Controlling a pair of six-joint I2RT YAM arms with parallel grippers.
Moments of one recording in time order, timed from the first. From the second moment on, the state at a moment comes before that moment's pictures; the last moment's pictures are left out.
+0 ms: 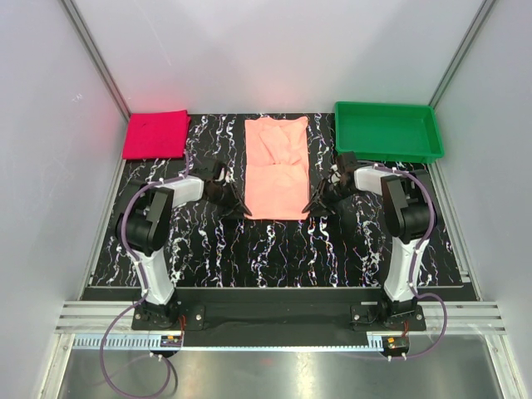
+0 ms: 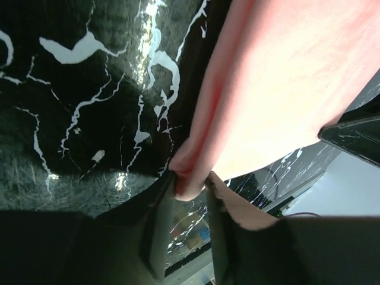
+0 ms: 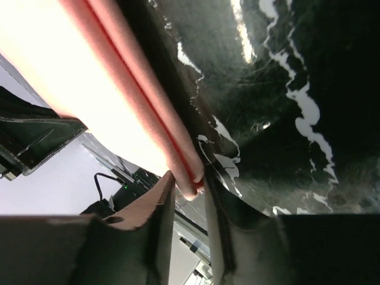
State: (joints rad) left arm -0.30 1.89 1.07 -0.36 0.50 -0.79; right arm 0.23 2.02 1.20 -0.46 -0.65 0.71
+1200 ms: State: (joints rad) left arm -0.89 1.00 0.47 -0.49 0.23 -1.00; right arm 0.62 1.19 0.44 -0.44 -0.50 0.89
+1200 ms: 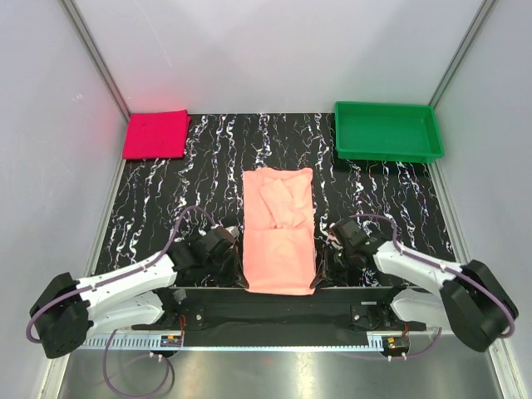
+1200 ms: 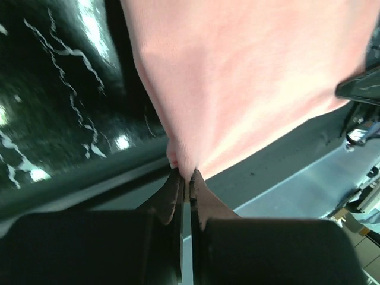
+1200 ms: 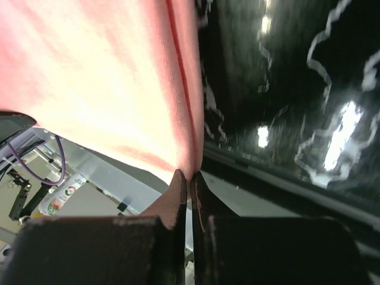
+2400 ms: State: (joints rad) left arm -0.47 1.48 1.23 -0.72 0.28 -0.77; right arm 0.34 1.61 1.28 -0.81 -0.60 0.69
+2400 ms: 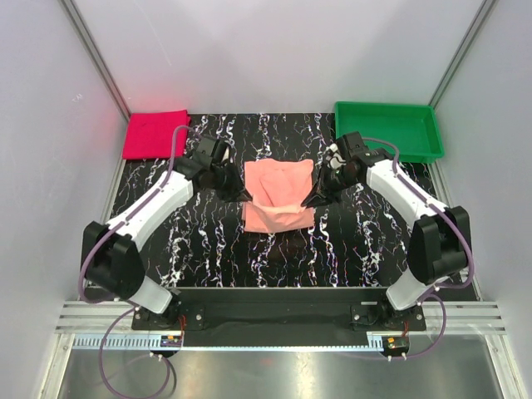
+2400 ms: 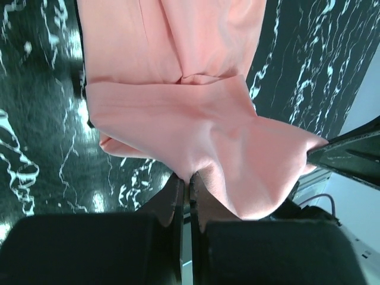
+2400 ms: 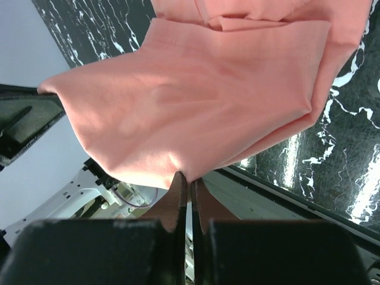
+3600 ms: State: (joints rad) left arm -0.55 1.32 0.93 -0.67 0.46 -0.82; right arm 0.25 1.45 0.97 -0.88 -0.76 0.63
